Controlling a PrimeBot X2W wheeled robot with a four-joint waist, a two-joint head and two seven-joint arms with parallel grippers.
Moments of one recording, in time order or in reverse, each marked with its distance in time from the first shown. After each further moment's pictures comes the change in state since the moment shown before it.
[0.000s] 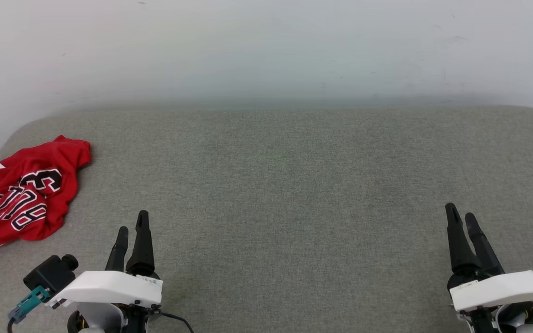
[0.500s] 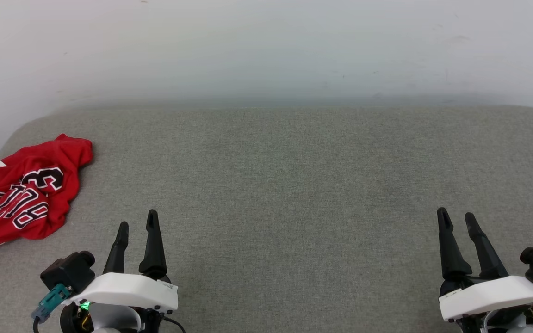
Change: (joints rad) left arm 0.015 0.001 -0.049 -0.027 0.255 0.035 -0.054; right arm 0.016 0.000 0.017 -0.010 -0.249 0.000 -0.057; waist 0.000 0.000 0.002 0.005
